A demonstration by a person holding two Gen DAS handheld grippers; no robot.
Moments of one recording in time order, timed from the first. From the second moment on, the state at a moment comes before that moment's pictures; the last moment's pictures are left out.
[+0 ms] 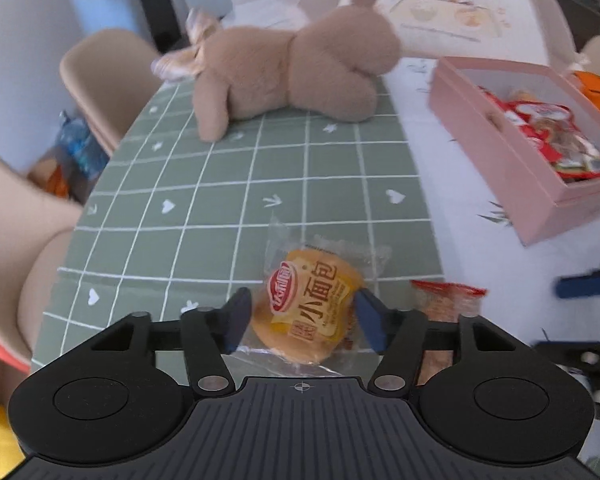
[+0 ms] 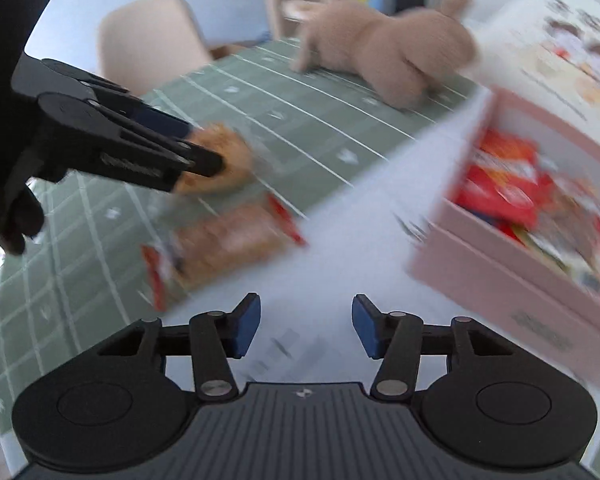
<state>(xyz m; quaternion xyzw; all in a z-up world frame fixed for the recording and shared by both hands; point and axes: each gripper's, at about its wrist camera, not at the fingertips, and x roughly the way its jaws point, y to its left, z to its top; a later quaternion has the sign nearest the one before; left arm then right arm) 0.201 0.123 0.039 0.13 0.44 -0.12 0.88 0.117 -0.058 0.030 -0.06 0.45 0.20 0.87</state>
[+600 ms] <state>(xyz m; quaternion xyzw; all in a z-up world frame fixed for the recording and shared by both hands) 0.098 0.157 0.040 -0.04 0.47 -0.06 0.88 0.105 -0.046 0.038 0.01 0.43 0.23 0.87</state>
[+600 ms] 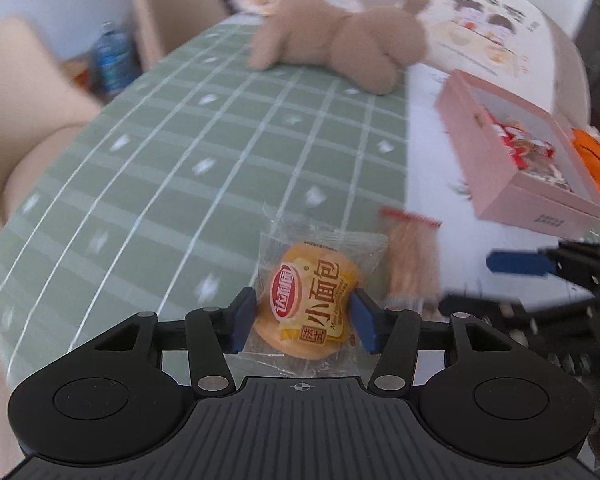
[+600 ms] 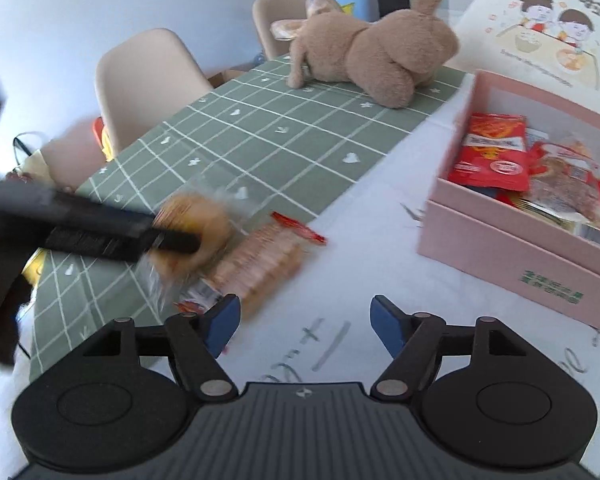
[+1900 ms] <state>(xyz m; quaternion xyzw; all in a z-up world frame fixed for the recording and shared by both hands) 0.017 0.012 0.061 0.01 0.47 -0.23 0.85 -0.036 -0.192 0.052 0.00 0.41 0.08 0.91</state>
